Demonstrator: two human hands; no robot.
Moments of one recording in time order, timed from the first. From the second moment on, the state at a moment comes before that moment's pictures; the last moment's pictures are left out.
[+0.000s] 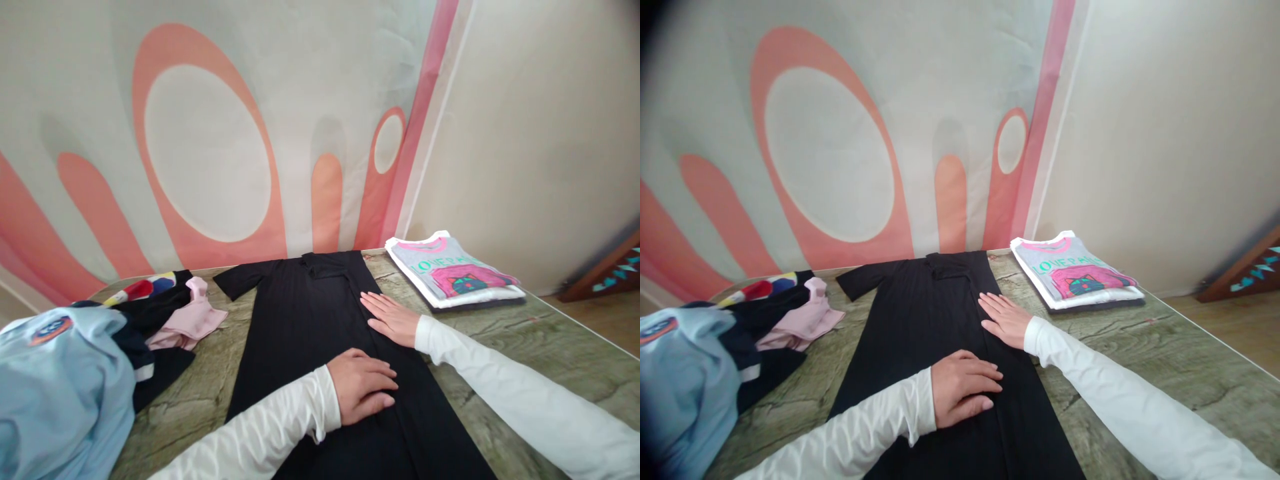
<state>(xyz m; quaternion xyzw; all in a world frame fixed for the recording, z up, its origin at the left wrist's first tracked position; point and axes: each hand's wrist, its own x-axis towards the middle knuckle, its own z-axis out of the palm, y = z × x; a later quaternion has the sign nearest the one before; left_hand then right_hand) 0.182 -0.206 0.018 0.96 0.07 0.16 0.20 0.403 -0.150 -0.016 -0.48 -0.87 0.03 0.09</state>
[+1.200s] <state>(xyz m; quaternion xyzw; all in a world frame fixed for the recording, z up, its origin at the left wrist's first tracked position) 0.184 -0.193 0.010 0.98 0.16 0.08 0.09 0.439 -0.243 0.005 -0.53 -0.84 0.12 0.09</state>
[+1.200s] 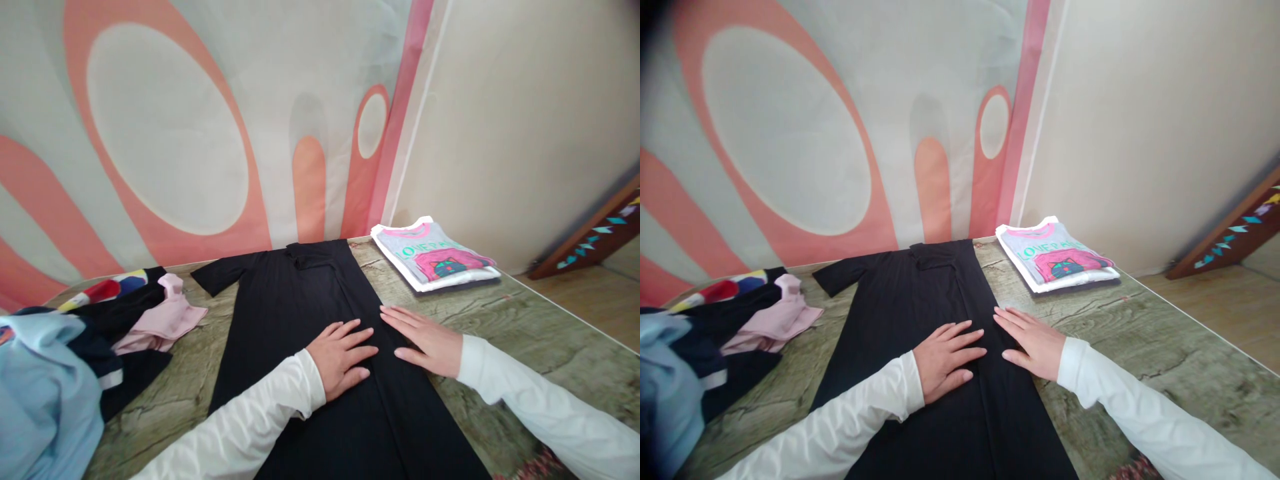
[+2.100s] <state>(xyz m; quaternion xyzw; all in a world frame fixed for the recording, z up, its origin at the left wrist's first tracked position) 0.187 -0.188 0.001 0.97 0.19 0.10 0.10 0.454 -0.269 0.043 -0.50 -0.85 0.18 0.07</state>
